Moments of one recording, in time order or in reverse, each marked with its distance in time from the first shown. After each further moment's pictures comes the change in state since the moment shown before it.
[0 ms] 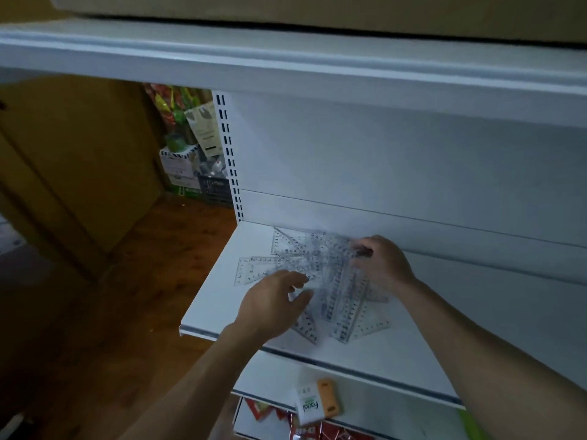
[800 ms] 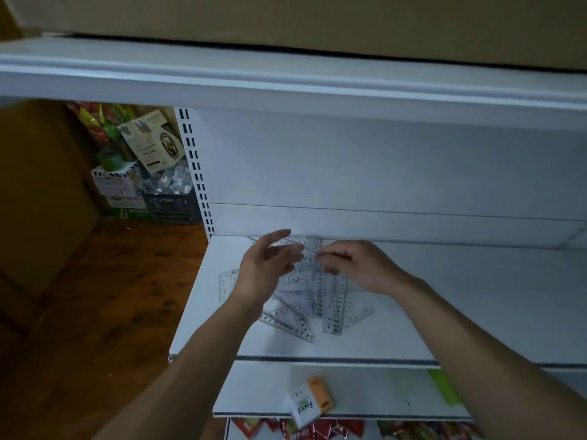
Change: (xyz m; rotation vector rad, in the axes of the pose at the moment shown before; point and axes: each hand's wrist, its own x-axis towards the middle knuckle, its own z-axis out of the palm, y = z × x) left_hand 0.030 0.017 -0.038 -1.084 -0.047 -0.148; right_hand -0.055 -0.057 -0.022 0.270 -0.124 -0.063
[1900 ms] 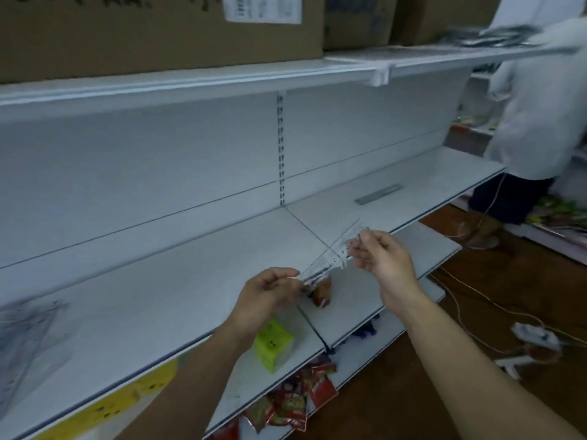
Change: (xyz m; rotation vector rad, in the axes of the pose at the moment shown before) left_hand -0.133 -0.097 0.460 0.159 -0.628 -0.143; right_hand -0.392 0.205 -0.283 0.804 1.128 0.271
